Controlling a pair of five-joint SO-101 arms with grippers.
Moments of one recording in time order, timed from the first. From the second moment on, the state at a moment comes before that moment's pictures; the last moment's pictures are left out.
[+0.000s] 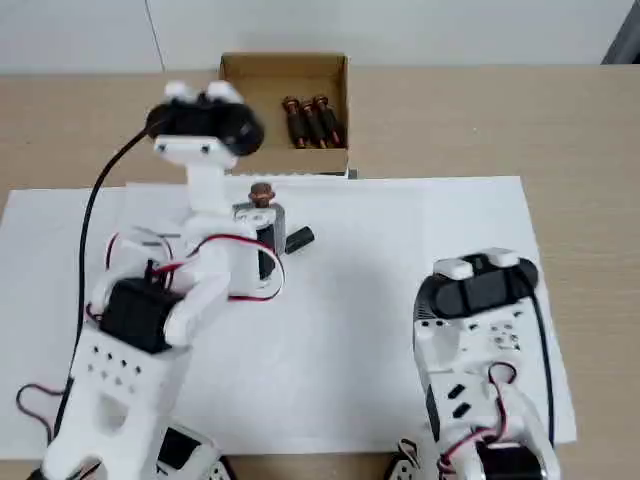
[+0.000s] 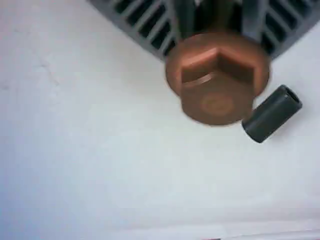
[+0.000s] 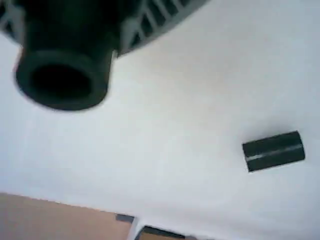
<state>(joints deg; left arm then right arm) 19.9 -41.9 21.0 74.2 24.9 -7.5 -102.9 65.2 71.1 3.6</state>
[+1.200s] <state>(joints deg) 19.9 -103.4 74.5 45.0 42.5 -36.6 -102.8 91.6 39.1 11.6</state>
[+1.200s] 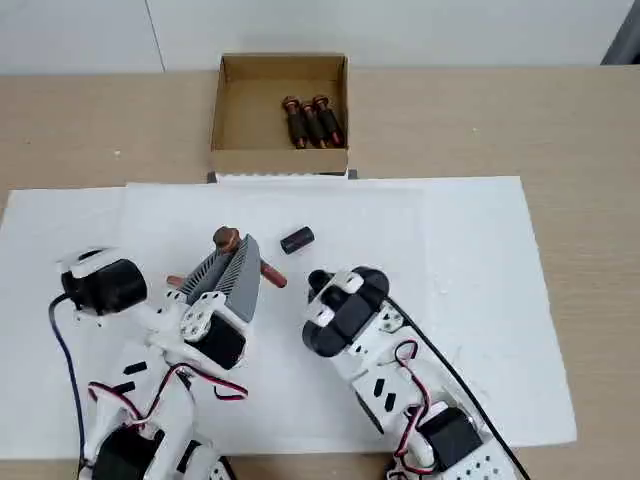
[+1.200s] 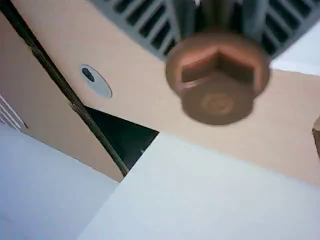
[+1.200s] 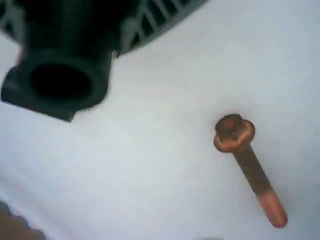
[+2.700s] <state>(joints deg) 23.9 -103.5 81.3 37.7 39.8 -40.7 -102.7 91.5 33.1 17.4</state>
